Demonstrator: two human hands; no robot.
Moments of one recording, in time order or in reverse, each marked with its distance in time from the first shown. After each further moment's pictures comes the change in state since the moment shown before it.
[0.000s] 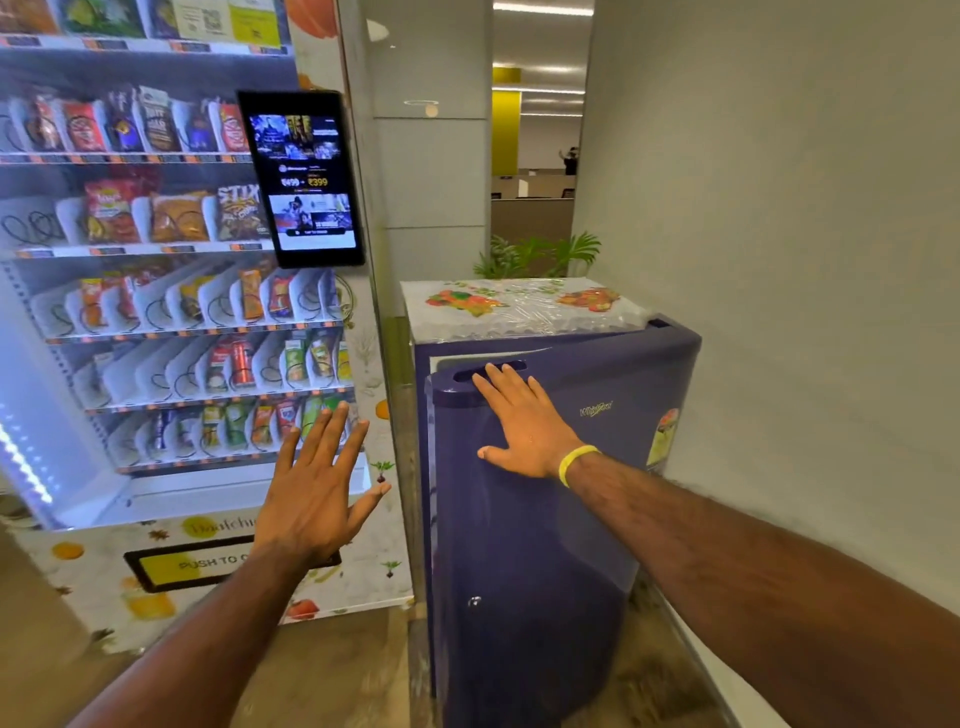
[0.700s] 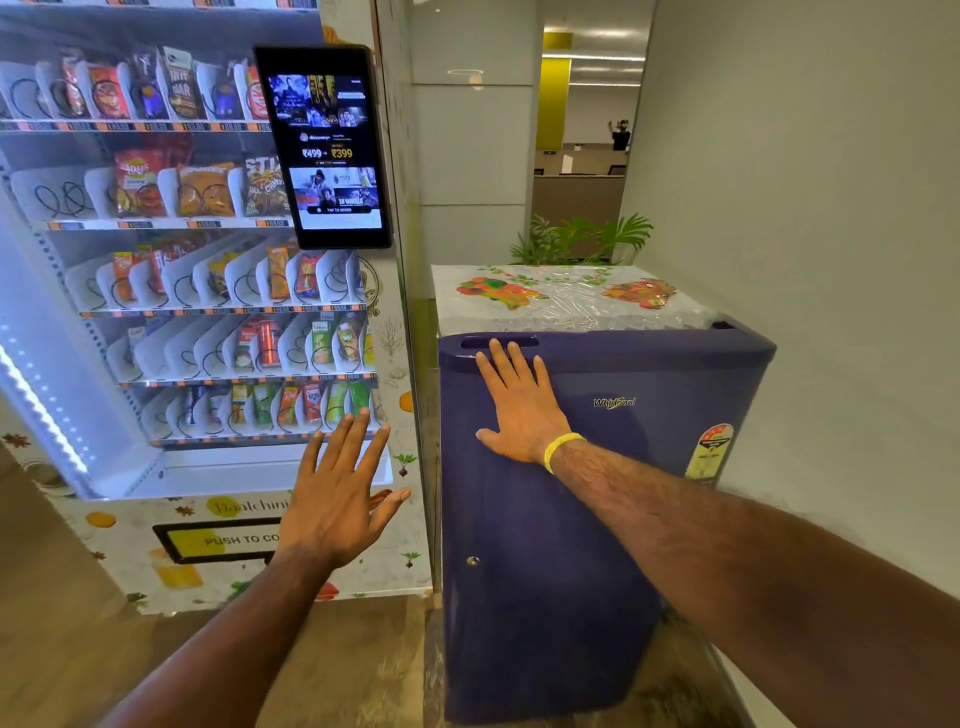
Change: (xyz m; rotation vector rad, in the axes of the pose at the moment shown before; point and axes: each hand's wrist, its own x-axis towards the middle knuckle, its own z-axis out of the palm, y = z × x) left_hand 0.030 -0.005 0.057 0.044 -0.091 -0.065; right_hand 0.091 0.003 0.042 -0.151 -0.001 0.039
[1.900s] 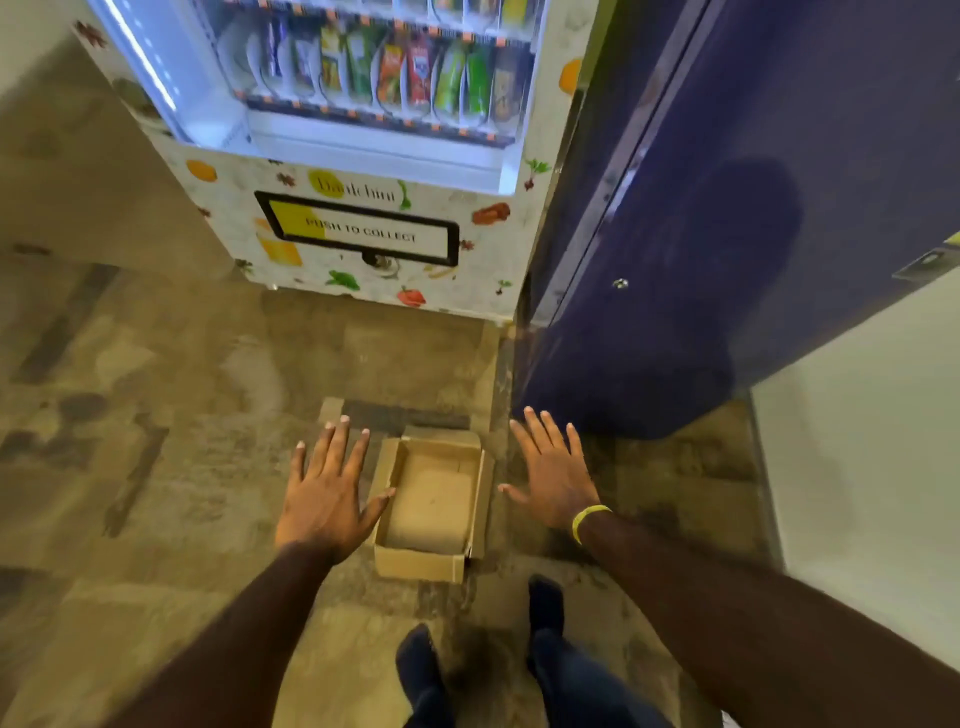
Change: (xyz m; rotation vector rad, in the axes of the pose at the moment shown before) left_hand -0.407 -0.080 0.135 -0.145 -0.674 -0.275; right_hand -0.290 -0.273 0.239 0.212 -0.671 -0.108
